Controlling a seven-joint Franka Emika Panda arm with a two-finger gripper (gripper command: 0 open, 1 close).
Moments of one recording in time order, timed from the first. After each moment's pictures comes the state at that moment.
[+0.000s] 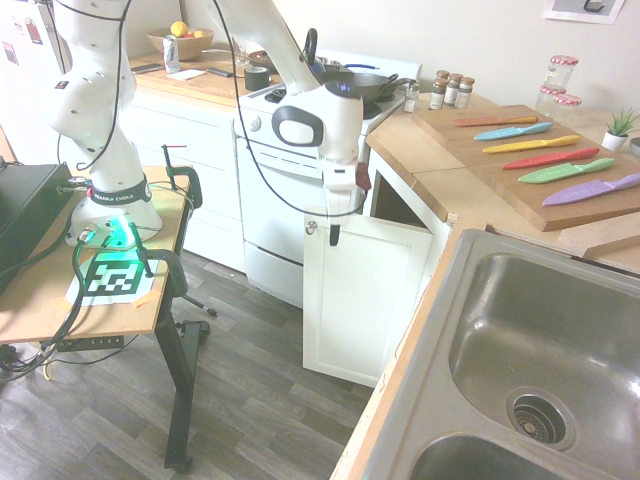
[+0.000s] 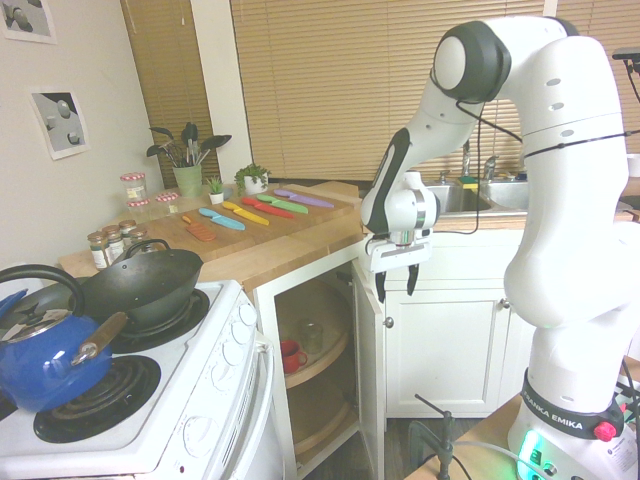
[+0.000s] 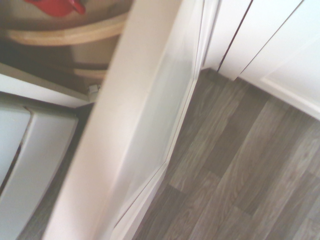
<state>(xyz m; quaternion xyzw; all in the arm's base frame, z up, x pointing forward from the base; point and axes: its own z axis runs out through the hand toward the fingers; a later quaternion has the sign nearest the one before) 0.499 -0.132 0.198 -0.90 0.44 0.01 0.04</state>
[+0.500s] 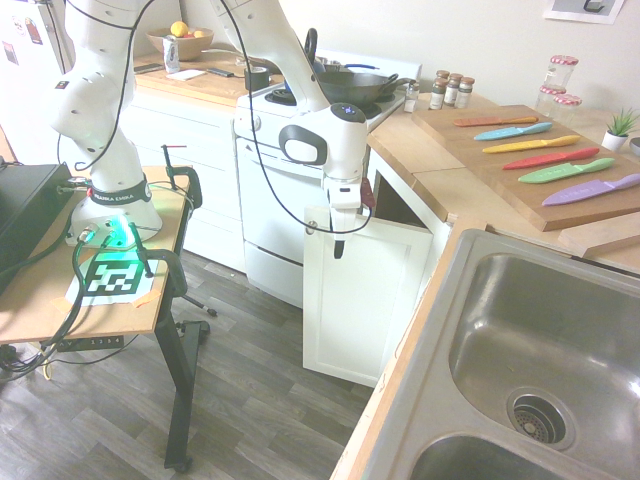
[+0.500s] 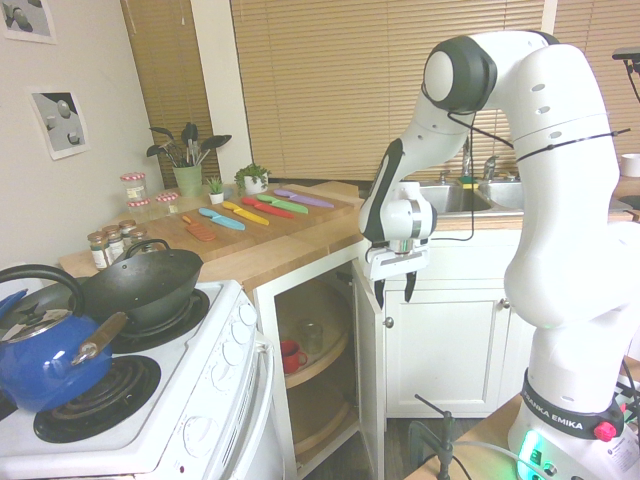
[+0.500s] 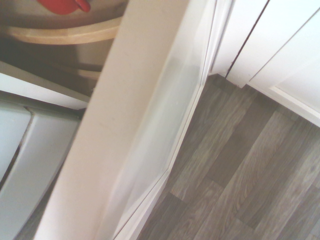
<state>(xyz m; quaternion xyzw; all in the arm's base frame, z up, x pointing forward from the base) 0.505 -0.134 0.182 -0.91 0.42 0.00 0.04</state>
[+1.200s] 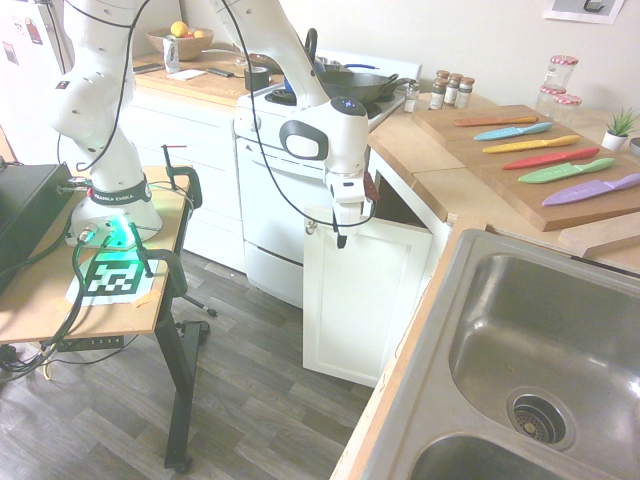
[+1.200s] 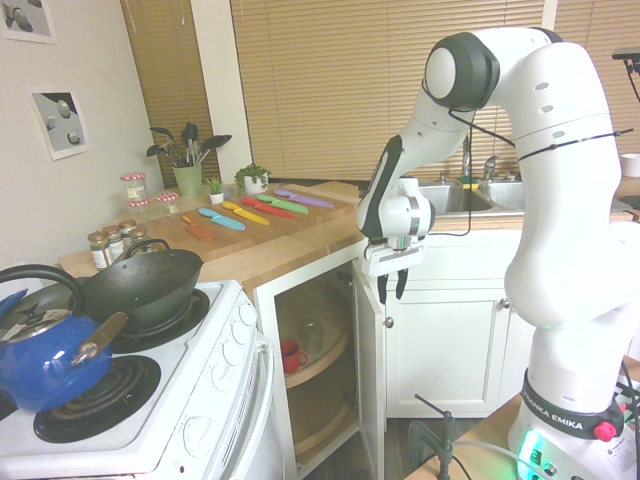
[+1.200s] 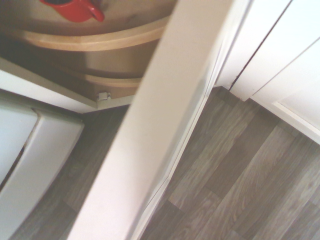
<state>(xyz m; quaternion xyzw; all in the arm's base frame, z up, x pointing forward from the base) 0.510 -0.126 0.193 -0.92 0.39 -0.01 0.04</state>
